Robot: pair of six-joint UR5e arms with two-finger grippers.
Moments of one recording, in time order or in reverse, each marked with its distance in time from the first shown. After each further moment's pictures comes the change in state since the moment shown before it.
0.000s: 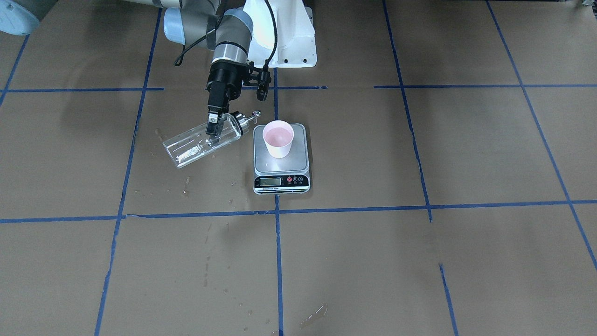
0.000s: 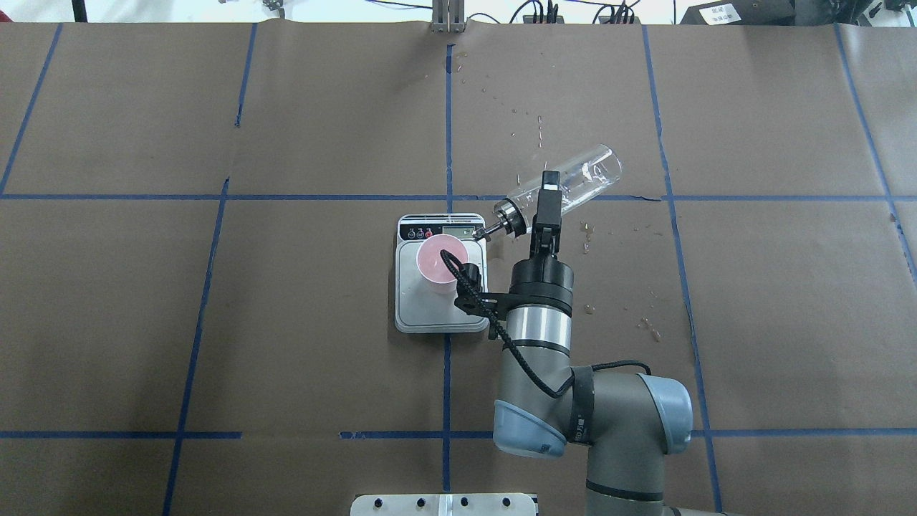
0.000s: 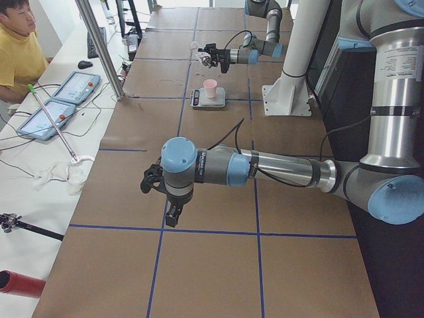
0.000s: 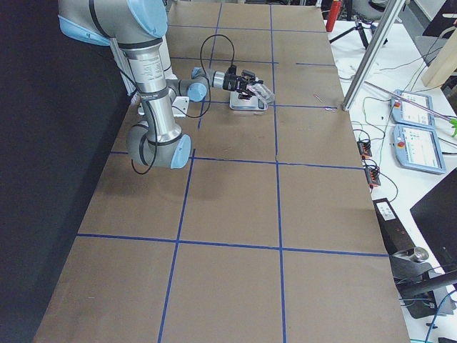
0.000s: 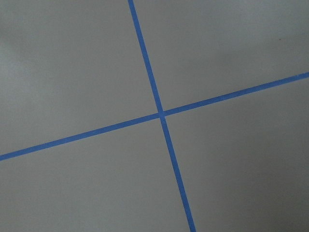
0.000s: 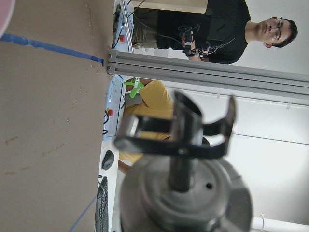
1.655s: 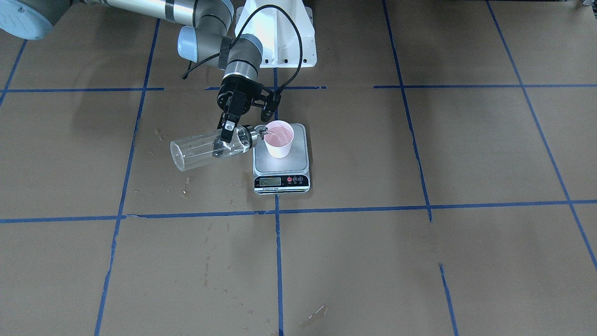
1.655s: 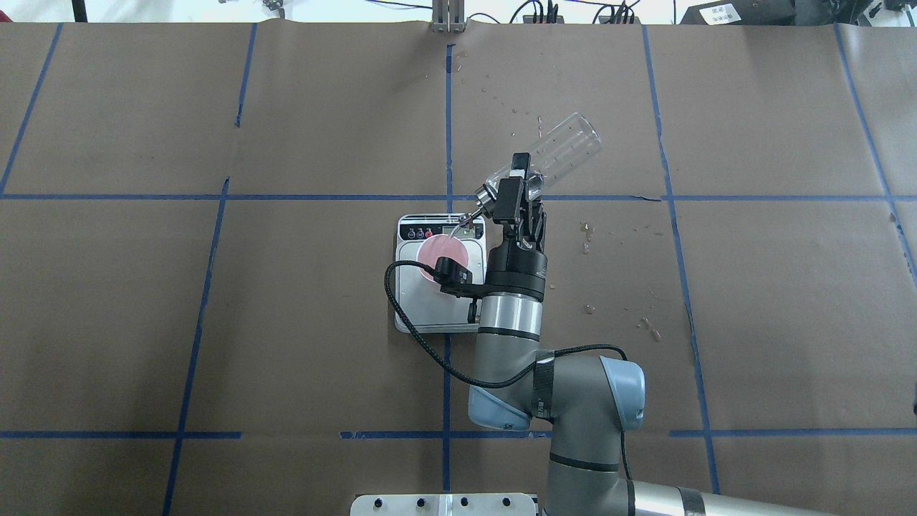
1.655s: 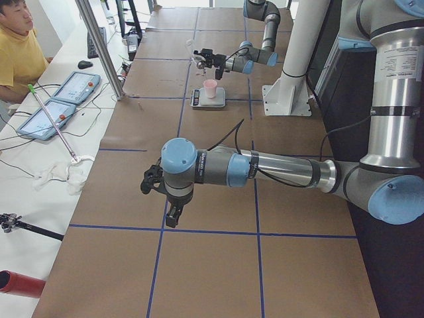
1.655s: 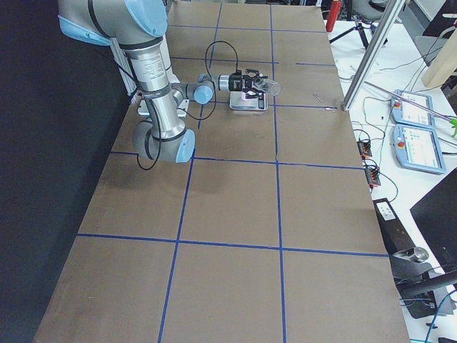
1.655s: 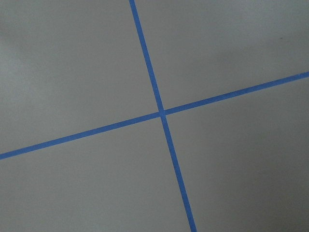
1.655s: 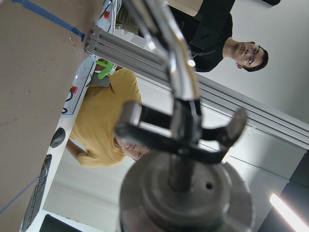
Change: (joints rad) left arm 0.000 0.000 0.003 0.000 0.000 0.000; right arm 0.025 0.067 -0.143 0.001 -0.169 -0.176
